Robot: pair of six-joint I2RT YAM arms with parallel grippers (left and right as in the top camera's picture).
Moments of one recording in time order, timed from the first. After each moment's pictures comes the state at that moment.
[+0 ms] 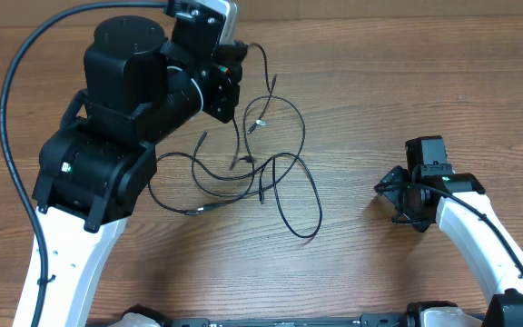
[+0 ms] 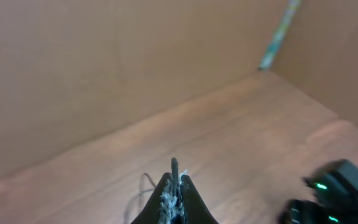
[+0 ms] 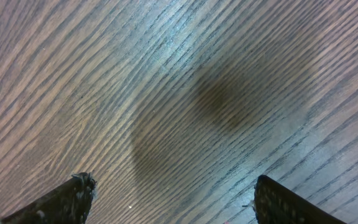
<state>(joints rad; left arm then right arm) -0.40 1.37 1.81 -0.79 0.21 -0.03 0.05 1.37 0.75 -0.72 0.05 0.83</state>
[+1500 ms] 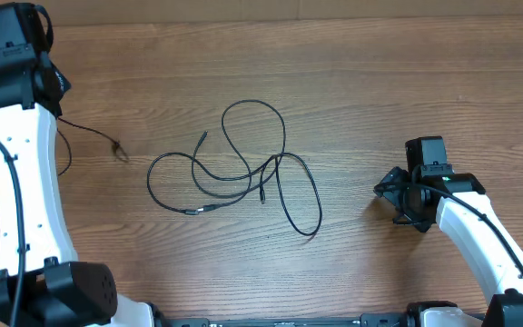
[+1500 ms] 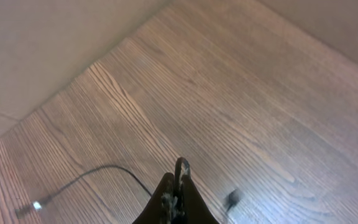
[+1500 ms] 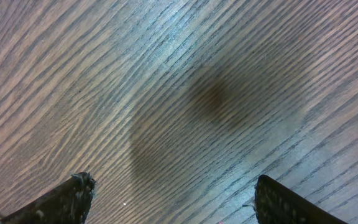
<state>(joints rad) 0.23 1.69 1.82 -1.06 -0.51 -0.44 0.05 1.37 0.75 -0.72 0.05 0.78</state>
